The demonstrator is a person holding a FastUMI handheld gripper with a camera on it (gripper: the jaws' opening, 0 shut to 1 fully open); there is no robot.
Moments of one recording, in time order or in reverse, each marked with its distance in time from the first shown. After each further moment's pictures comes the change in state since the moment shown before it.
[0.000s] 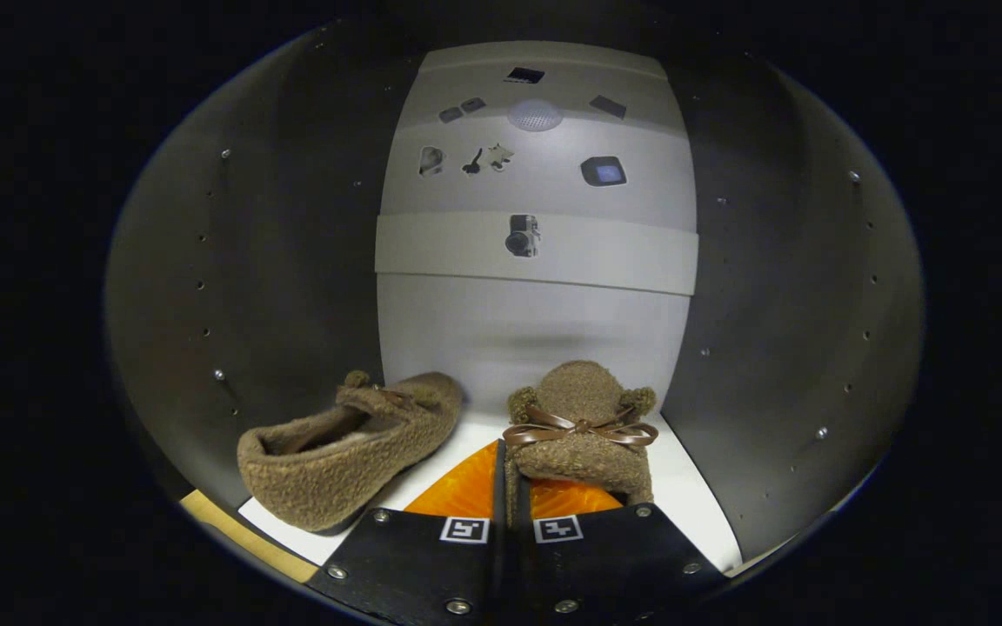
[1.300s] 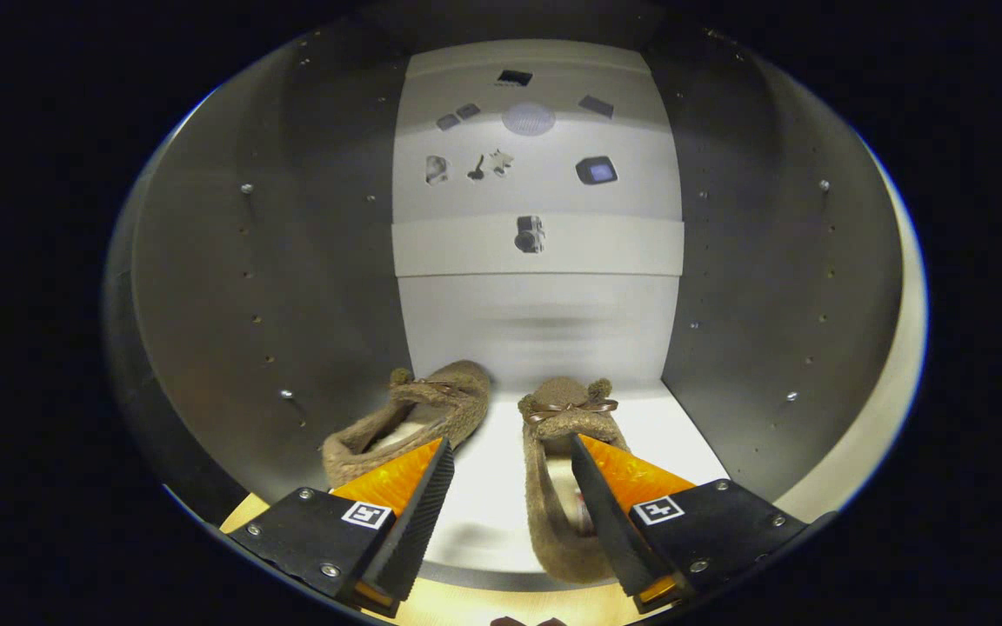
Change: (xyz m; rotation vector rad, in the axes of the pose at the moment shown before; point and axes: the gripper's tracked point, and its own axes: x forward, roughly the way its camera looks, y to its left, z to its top) arm -0.082 0.027 0.011 0.077 0.066 -0.019
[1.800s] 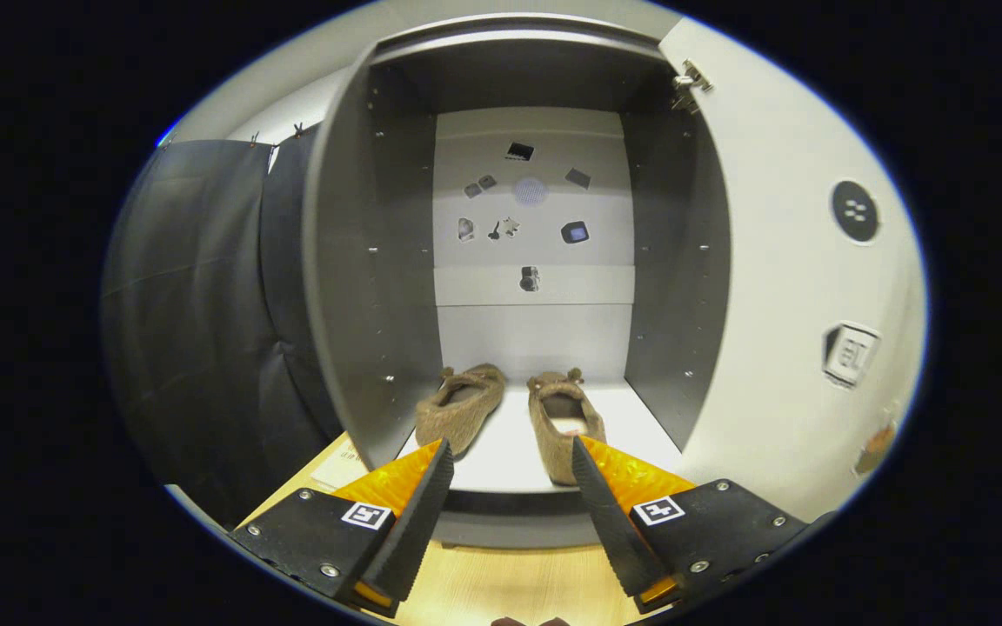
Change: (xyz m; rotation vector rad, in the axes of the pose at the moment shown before) arm -0.168 0.016 -0.011 0.005 -0.061 -0.046
